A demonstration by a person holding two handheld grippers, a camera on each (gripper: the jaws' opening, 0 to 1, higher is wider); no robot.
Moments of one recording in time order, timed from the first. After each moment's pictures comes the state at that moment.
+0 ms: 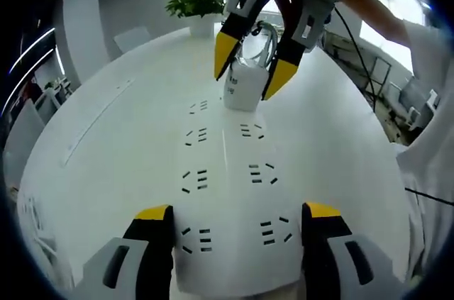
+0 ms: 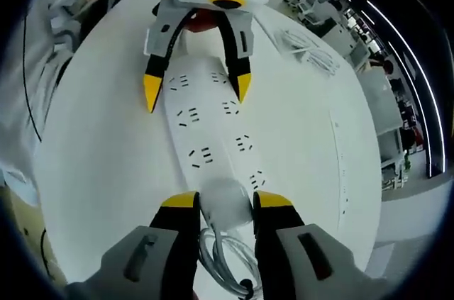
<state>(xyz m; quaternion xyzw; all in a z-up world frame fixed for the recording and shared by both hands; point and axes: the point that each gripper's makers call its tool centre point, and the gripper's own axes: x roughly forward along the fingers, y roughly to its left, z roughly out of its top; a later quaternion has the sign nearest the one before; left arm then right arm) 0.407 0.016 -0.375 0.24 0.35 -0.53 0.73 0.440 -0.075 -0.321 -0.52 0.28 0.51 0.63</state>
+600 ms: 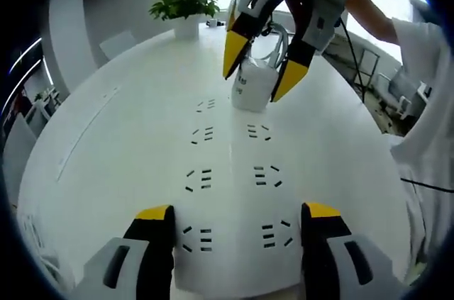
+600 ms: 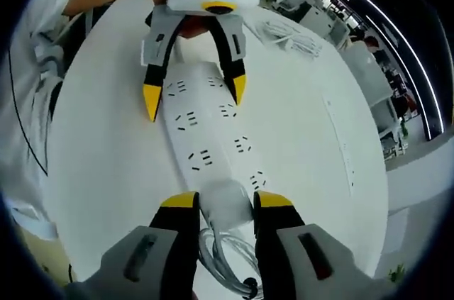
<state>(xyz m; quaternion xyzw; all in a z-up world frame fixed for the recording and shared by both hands) 0.402 0.009 -0.376 0.25 0.35 -0.56 0.71 0.420 -0.086 -0.321 -0.47 0.31 0.46 0.68</state>
